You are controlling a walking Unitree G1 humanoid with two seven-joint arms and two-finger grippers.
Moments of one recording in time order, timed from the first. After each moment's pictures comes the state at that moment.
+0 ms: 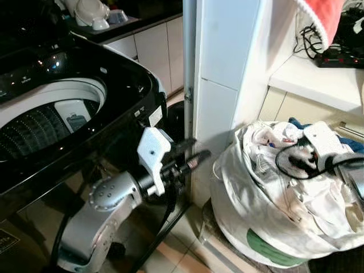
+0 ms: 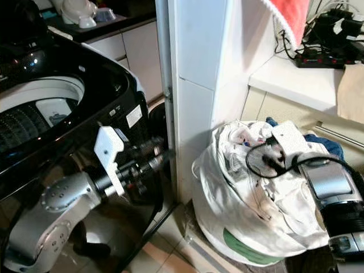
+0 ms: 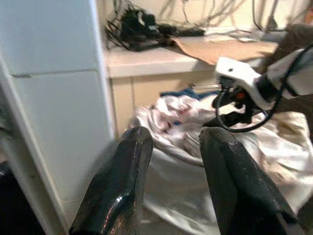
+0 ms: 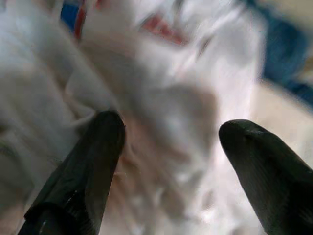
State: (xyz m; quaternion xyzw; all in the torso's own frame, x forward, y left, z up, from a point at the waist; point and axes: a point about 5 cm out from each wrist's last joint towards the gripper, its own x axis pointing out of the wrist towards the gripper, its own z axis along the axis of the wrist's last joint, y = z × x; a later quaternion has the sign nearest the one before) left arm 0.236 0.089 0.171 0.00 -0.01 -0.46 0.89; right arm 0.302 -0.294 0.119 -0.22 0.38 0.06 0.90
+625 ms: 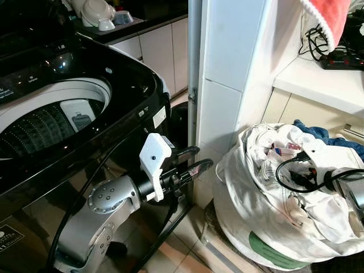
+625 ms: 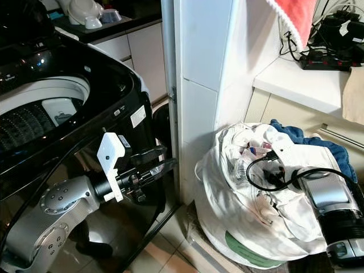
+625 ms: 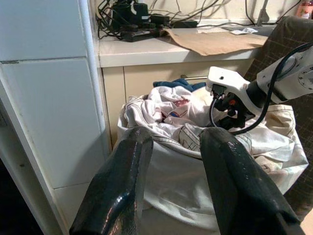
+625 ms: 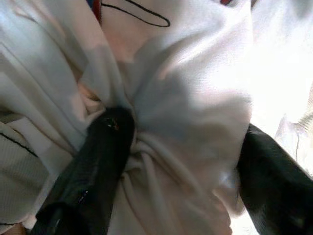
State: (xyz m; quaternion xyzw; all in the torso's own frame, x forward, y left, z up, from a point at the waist) left arm 0.233 0.092 0.167 0.00 0.01 -0.48 0.88; right arm 0.289 -0.300 0.098 -0.19 0.41 0.07 0.89
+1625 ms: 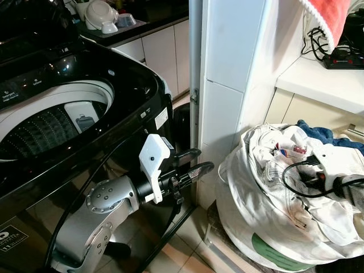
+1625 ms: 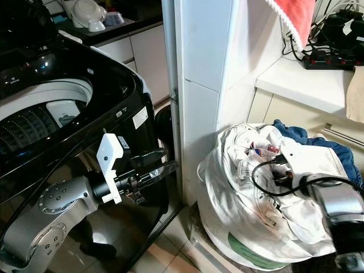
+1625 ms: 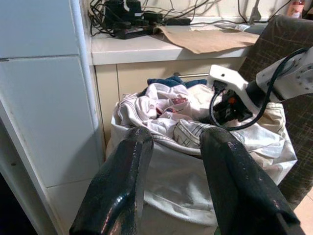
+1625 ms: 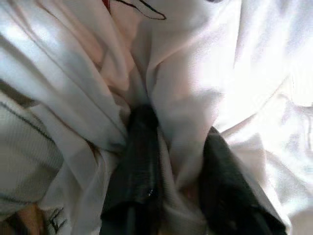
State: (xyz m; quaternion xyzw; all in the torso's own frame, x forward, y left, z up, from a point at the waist) left arm 0.231 0.093 0.168 -0.02 0.01 -0.49 0.87; right arm 0.272 -0.312 0.103 -0.15 0.40 0.08 0.90
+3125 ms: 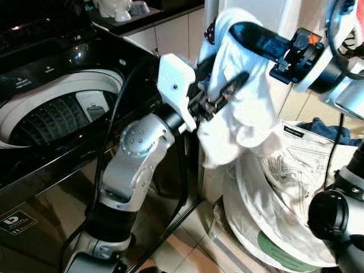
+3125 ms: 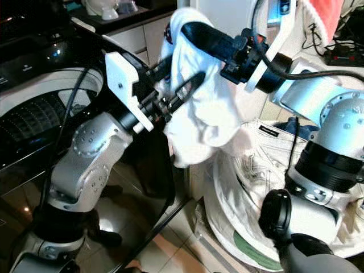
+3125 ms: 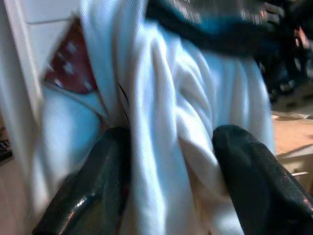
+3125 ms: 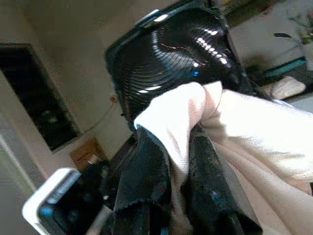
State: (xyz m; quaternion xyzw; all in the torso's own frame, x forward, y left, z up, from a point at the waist) left arm 0.287 0.043 0.258 -0.02 -0.22 -0.42 0.88; right arm 0.295 -0.151 0.336 0.24 -0.01 0.50 0.83
